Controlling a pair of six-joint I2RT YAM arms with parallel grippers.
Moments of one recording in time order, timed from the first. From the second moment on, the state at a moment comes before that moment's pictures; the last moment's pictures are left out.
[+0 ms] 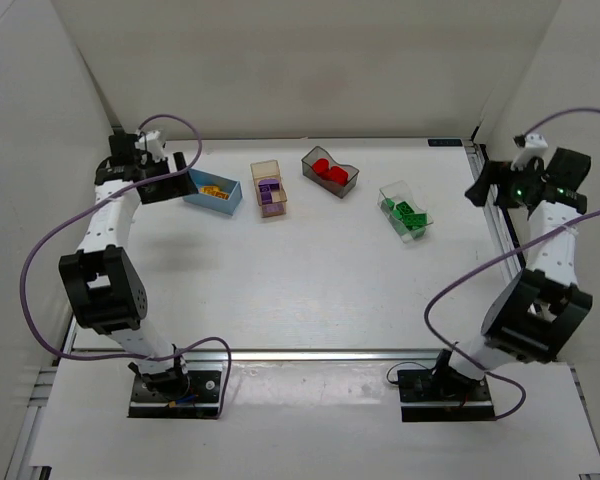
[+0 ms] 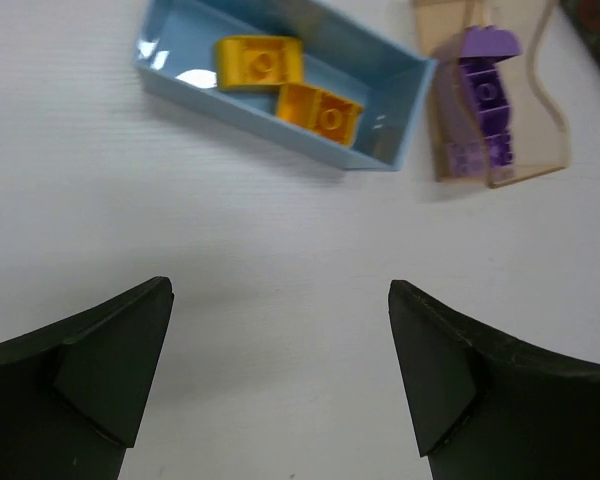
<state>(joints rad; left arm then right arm) 0.14 1.68 1.48 -0.61 0.35 -0.07 -0.39 1.45 1.37 -0.54 -0.60 -0.26</state>
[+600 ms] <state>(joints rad) 0.28 1.70 1.31 -0.58 0.36 0.13 -0.56 1.65 1.30 -0.76 -0.89 -0.57</state>
